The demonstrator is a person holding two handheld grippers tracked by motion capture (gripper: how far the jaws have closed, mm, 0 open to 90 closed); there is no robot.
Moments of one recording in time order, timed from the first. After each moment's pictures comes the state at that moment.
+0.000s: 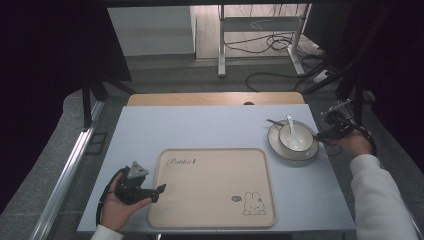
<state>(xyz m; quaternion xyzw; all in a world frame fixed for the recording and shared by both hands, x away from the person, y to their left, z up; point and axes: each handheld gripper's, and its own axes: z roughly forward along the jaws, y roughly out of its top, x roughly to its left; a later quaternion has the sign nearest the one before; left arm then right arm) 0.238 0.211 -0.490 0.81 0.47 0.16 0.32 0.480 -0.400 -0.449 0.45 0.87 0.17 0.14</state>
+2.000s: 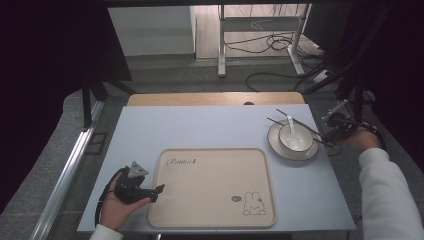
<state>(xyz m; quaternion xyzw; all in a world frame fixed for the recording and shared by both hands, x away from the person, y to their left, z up) 0.242 0.215 -0.496 0.82 0.47 0.15 0.30 0.492 -0.418 -0.455 0.34 0.92 0.12 0.12</state>
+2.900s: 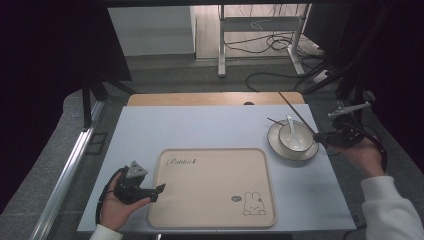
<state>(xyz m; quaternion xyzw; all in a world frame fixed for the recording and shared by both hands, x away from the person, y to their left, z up) 0.239 0.214 -0.490 0.81 0.47 0.15 0.32 0.390 -0.360 -0.380 0.42 0.85 0.28 0.15</state>
